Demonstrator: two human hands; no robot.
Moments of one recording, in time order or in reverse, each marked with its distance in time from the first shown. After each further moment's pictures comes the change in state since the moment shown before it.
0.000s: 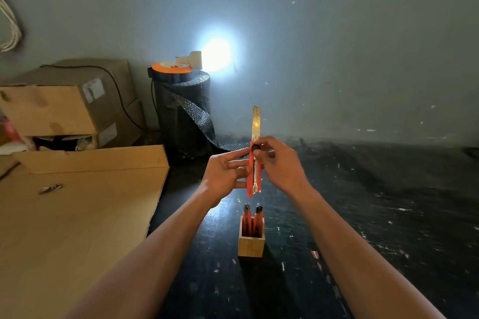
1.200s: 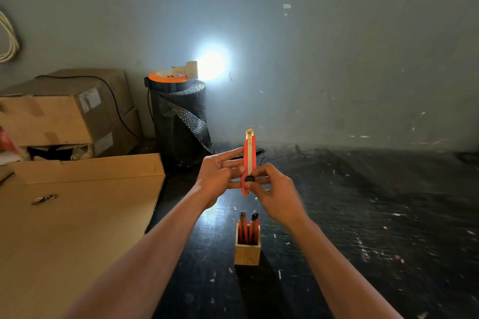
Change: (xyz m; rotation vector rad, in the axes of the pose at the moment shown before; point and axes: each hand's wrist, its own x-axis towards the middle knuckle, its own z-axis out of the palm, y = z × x) left_hand 0.009 0.010 0.000 0.008 0.006 0.011; right_hand -0.045 0.004 0.003 0.020 -0.071 0.073
